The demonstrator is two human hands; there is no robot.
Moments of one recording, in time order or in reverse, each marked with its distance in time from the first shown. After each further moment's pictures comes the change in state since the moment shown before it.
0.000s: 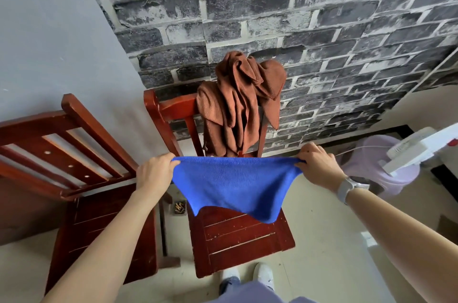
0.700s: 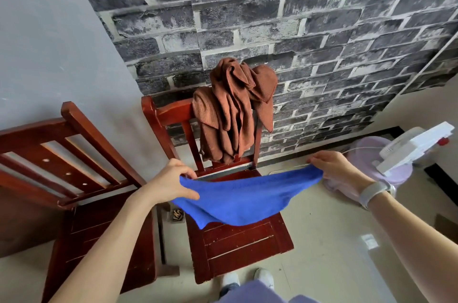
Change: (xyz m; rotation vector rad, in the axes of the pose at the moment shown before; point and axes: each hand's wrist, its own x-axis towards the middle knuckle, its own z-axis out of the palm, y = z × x) left_hand -0.014 0.014 -0.016 -0.431 -0.498 0.168; right_hand -0.026 0.031 -0.013 0.839 0.057 0.201
